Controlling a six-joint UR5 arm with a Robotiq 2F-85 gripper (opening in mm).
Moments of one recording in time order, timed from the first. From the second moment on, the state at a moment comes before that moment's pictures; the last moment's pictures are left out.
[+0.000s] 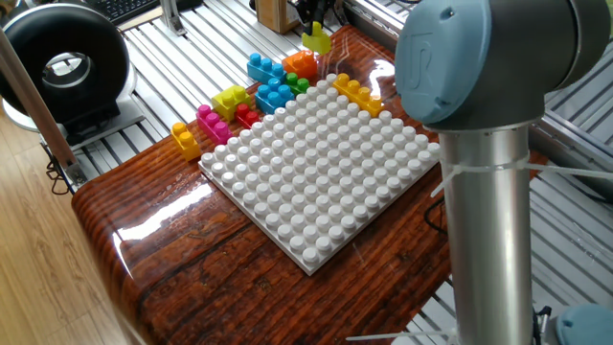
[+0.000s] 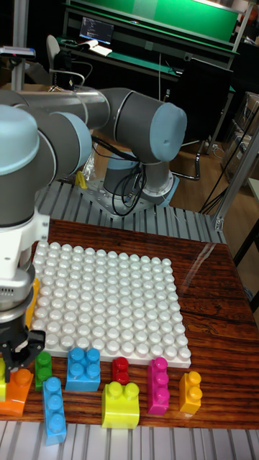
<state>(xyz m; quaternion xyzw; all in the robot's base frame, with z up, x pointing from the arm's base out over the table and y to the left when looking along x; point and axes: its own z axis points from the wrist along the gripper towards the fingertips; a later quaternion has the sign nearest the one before) 0.809 -0.174 0.105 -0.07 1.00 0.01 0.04</state>
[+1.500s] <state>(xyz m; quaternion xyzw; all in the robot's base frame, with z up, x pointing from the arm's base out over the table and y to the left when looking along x) 0.768 -0.177 0.120 -0.01 1.00 -0.01 0.05</state>
